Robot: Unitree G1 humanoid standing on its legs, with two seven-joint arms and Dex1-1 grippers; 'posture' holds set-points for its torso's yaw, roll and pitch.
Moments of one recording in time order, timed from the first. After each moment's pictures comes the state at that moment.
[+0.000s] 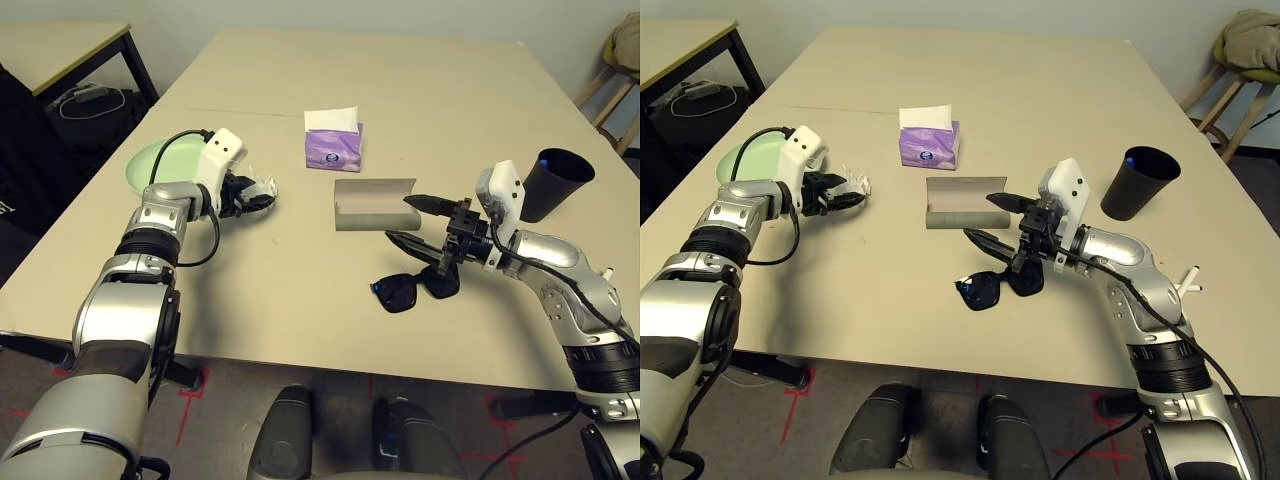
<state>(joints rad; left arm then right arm) -1.04 0.53 -0.05 1.15 0.07 0.10 -0.89 -0.37 -0.48 0.01 -0.10 0.40 0.36 0.89</state>
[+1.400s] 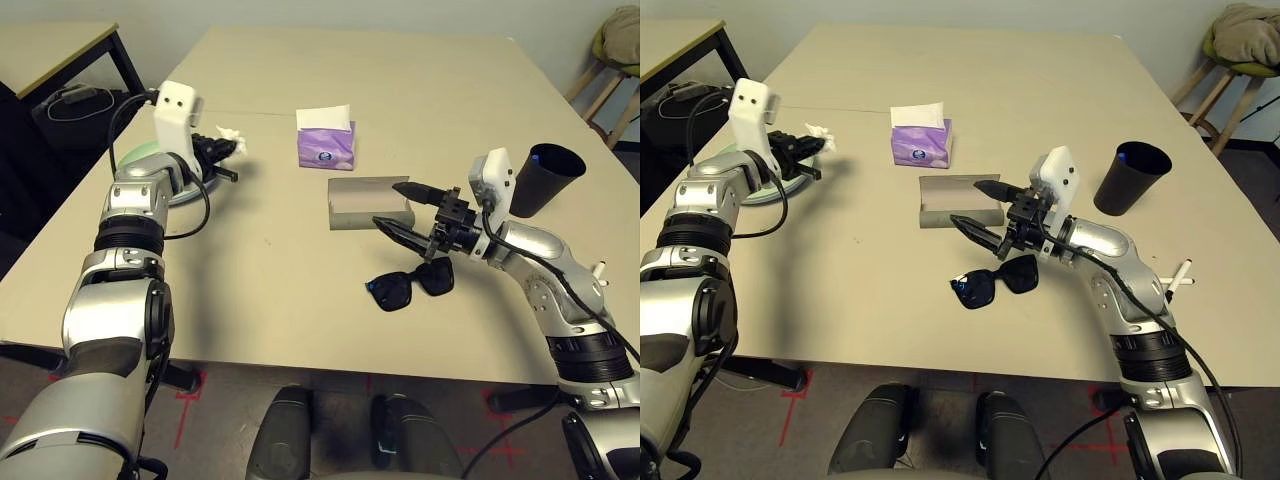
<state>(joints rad) -1.06 0.53 0.19 0.96 -0.08 0.24 -0.50 -0.43 -0.40 0.02 -0.08 0.41 0.35 0.84</state>
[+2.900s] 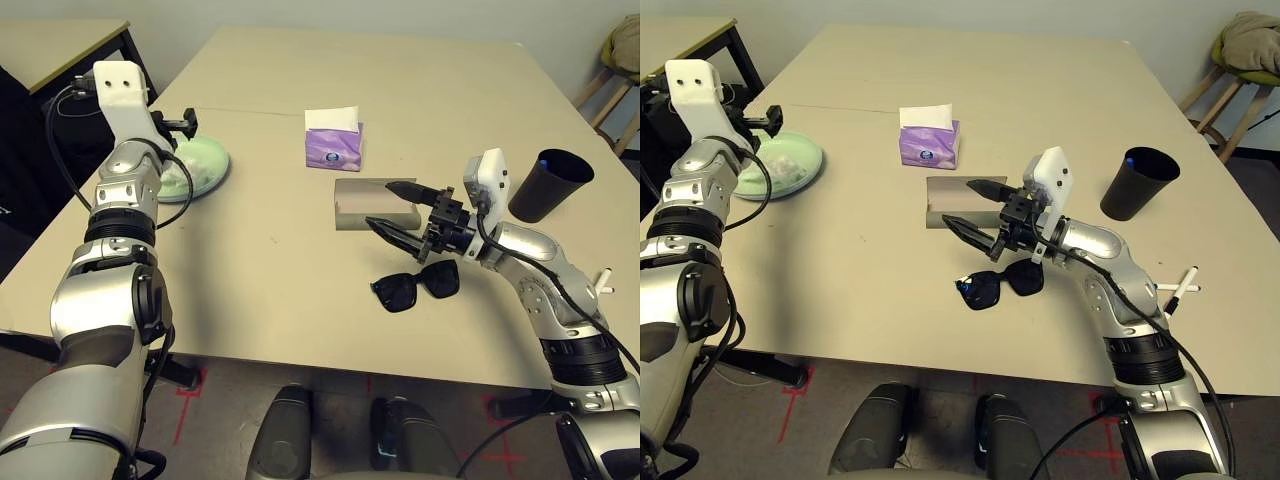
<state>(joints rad) -1.12 0.57 0.25 1.12 -0.08 0.01 -0.20 -0.42 -0.39 0.03 -0.11 0.42 0.36 0.84</state>
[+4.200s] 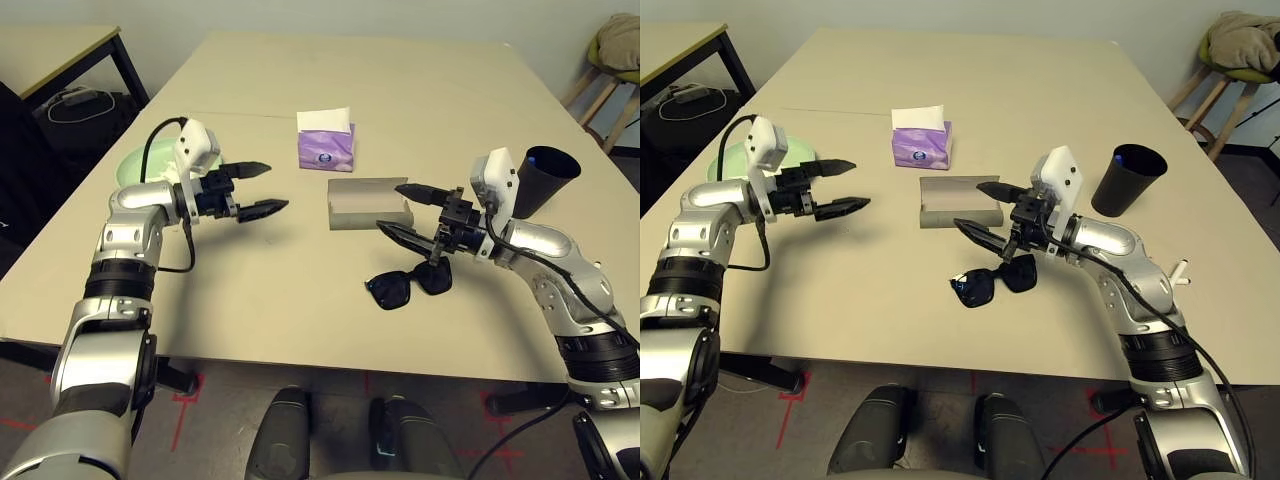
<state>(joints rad) -0.74 0.61 0.03 0.58 -0.24 0.02 -1.34 -0.45 -0.50 0.03 -0.10 0.42 0.38 0.90</state>
